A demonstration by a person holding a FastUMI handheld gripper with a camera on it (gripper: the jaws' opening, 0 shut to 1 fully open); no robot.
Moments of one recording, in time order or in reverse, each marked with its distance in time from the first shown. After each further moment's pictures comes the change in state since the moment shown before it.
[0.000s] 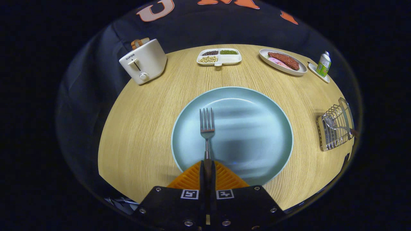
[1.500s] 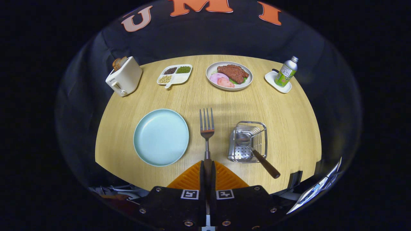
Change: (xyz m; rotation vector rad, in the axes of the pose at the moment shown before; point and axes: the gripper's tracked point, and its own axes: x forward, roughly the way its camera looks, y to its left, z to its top) arm -0.142 -0.194 0.048 -0.051 0.081 -0.118
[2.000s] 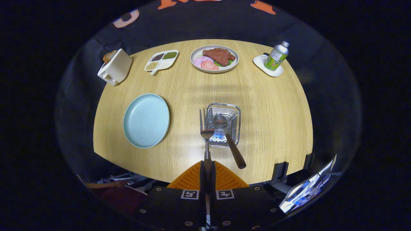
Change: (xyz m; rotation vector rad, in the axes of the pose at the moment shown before) arm -0.019 -0.054 -0.023 -0.011 0.205 -0.014
